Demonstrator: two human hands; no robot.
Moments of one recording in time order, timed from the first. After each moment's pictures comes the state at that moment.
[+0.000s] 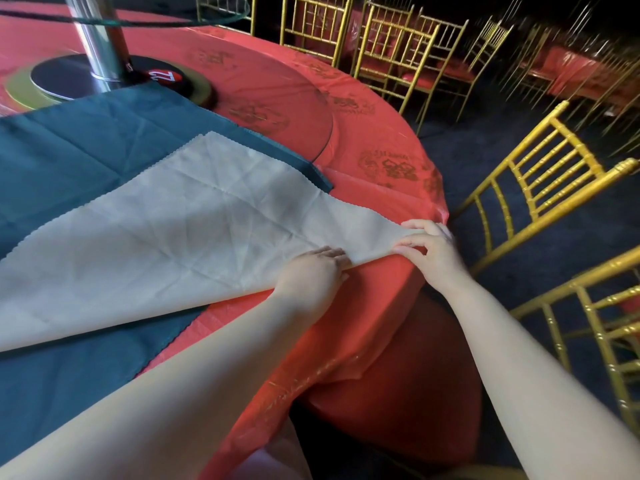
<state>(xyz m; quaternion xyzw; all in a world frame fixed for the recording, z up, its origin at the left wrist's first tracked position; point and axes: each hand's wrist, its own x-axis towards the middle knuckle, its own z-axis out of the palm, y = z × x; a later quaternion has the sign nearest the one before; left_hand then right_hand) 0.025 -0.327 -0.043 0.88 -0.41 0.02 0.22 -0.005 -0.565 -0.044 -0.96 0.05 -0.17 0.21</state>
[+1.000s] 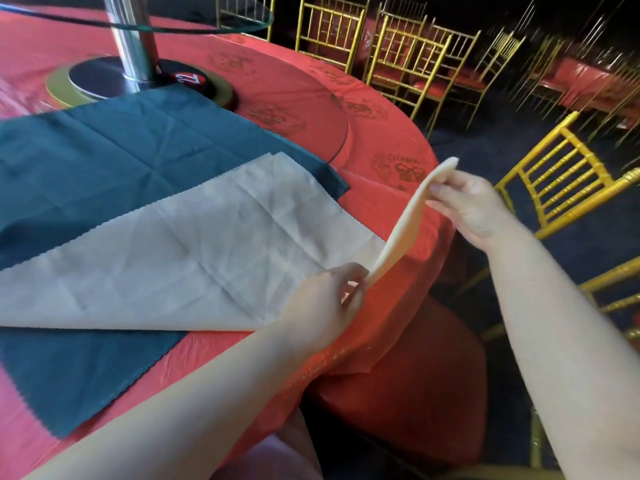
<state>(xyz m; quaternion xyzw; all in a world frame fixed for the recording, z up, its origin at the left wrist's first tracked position) -0.035 -0.292 -0.021 0.85 -0.32 -0.03 0.42 0.006 -0.542 0.052 -0.80 0.04 -0.10 0.60</state>
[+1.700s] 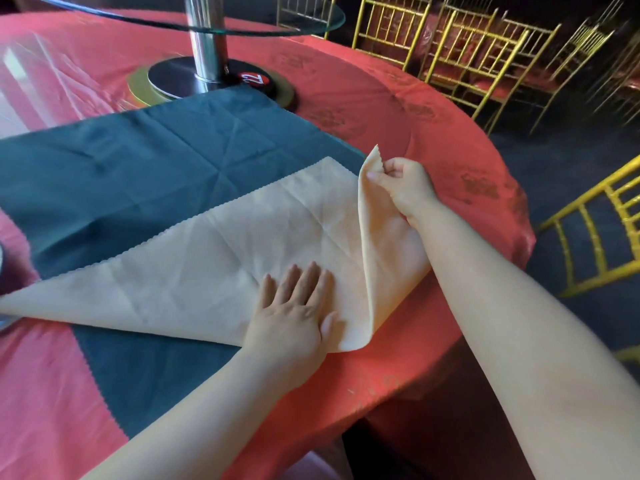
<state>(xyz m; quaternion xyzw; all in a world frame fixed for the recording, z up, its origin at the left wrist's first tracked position) -0.022 -0.207 -0.046 0.97 -0.20 -0.06 0.11 0.132 -0.410 0.012 -0.84 0.05 -0.10 0.54</state>
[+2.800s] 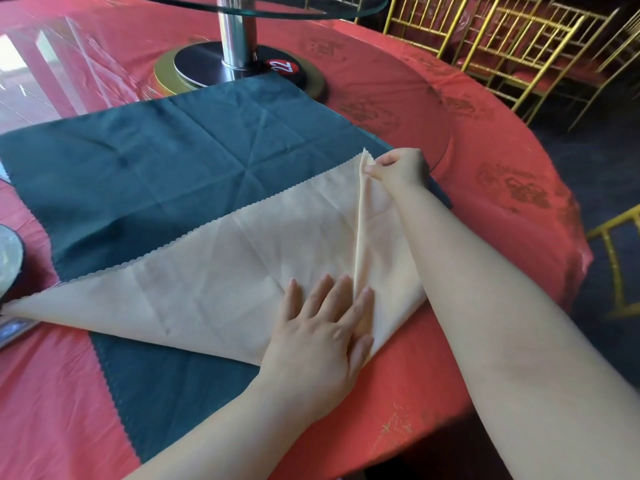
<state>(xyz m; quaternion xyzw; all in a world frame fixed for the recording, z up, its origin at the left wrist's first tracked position) -0.021 -0.199 -0.053 0.96 -0.23 0.03 0.14 0.193 -0.362 0.000 -0.89 0.15 -0.11 0.41</state>
